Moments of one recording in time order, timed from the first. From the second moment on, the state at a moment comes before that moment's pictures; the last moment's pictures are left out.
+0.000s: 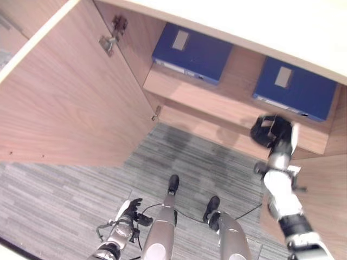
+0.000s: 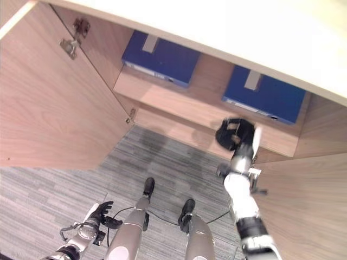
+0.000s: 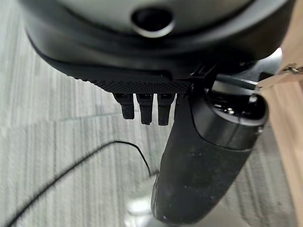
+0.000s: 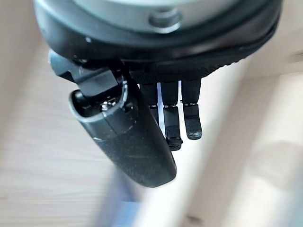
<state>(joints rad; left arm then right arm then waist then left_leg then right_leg) -0.22 0.25 -0.26 1.18 0.09 -0.05 0.17 -0.12 -0.32 0.10 0.38 0.16 -0.20 -0.45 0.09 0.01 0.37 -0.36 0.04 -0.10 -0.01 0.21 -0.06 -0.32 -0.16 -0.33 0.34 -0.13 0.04</state>
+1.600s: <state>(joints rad) 0.15 0.29 -0.16 0.95 0.03 -0.07 0.19 0.08 -0.28 0.20 0.72 0.01 -0.09 -0.25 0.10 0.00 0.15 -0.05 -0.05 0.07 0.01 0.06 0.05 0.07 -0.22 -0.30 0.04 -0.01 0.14</state>
